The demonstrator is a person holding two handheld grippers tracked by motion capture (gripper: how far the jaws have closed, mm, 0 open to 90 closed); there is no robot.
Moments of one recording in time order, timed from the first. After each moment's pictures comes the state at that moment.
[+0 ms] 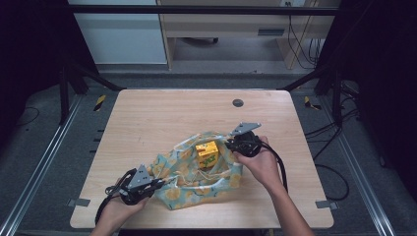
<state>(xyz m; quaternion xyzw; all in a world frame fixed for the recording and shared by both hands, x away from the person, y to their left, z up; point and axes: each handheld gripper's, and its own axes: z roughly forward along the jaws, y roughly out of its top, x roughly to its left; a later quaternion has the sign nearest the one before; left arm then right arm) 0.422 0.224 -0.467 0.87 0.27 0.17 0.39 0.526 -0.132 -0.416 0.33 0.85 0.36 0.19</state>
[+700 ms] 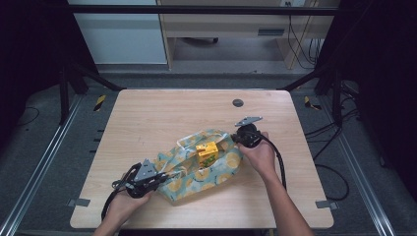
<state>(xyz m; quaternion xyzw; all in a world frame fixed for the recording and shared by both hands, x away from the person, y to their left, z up) 0.440 0.216 -0.477 0.86 0.28 0.17 0.38 0.573 -0.149 -0.454 0.40 0.83 0.35 0.19</state>
